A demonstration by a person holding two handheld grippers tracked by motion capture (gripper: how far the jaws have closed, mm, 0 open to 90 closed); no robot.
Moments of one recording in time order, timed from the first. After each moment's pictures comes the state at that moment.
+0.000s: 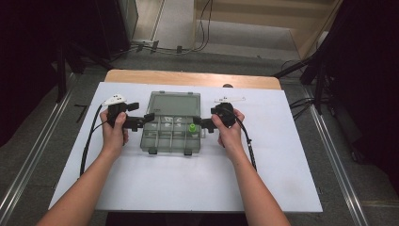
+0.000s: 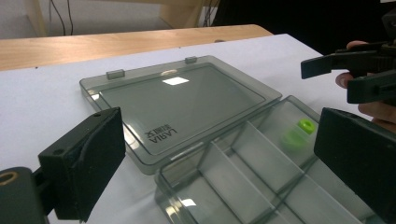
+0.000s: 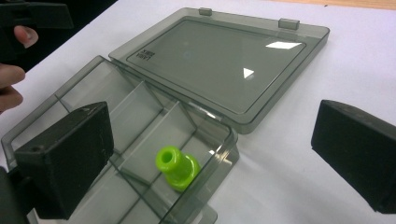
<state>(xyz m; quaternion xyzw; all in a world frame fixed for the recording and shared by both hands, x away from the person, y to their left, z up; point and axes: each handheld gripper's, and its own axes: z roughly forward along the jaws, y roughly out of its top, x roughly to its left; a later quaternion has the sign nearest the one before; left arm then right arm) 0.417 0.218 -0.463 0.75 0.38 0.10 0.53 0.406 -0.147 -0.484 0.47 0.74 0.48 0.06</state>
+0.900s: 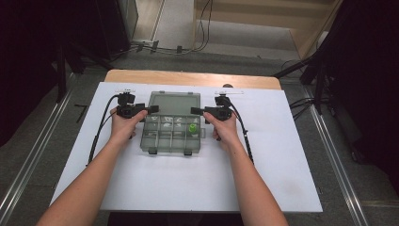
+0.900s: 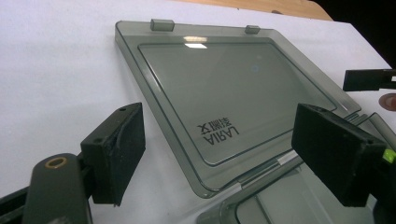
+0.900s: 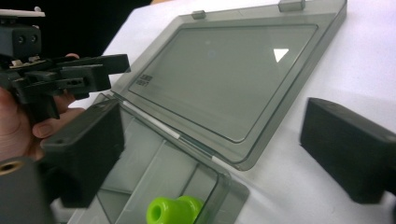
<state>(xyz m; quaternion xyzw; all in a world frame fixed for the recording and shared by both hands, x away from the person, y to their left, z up) 0.468 0.203 -0.492 0.74 0.50 0.03 0.45 0.448 -0.147 -0.503 0.53 0.69 0.49 -0.06</state>
